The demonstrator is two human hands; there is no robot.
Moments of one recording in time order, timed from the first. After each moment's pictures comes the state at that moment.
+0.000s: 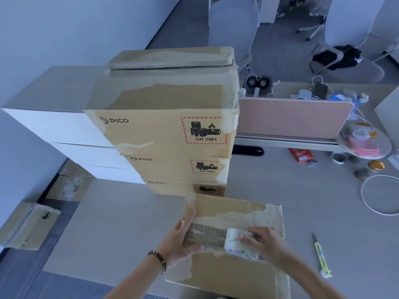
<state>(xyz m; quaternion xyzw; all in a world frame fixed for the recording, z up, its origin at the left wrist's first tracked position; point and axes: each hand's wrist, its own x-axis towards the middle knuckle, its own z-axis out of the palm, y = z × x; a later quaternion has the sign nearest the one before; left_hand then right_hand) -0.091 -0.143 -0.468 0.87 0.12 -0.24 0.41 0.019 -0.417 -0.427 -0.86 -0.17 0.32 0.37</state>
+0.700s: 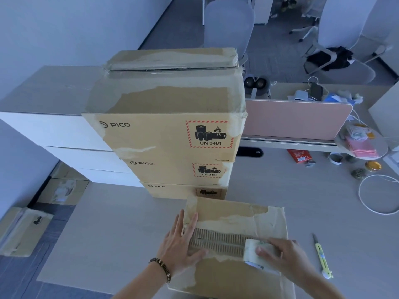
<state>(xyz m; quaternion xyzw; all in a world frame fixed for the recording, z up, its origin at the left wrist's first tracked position) -0.093 -0.143 -0.473 0.97 0.07 -0.17 0.19 0.003 -0.443 -0.414 -0.89 -0.14 0.26 0.36</state>
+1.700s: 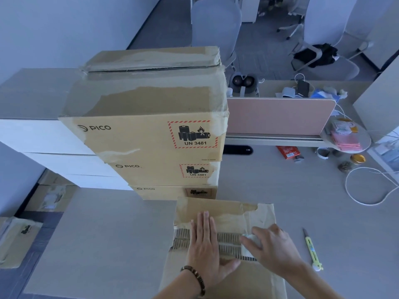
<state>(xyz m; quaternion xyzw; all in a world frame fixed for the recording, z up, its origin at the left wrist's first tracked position) -0.072 -0.241 -0.488 0.99 0.02 -0.08 0.09 0.014 -0.435 -0.431 -0.94 -0.27 0.09 0.18</state>
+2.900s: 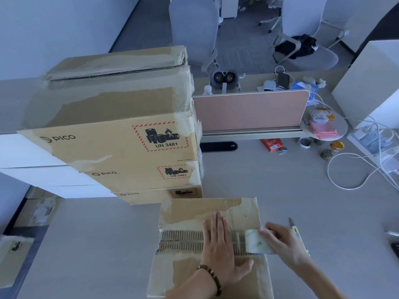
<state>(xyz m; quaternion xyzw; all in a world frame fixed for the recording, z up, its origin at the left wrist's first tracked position) -0.052 -0.307 -0.487 0.99 -0.03 -0.08 0.08 0.014 -0.498 -0.430 -0.86 -0.06 0.20 0.46</state>
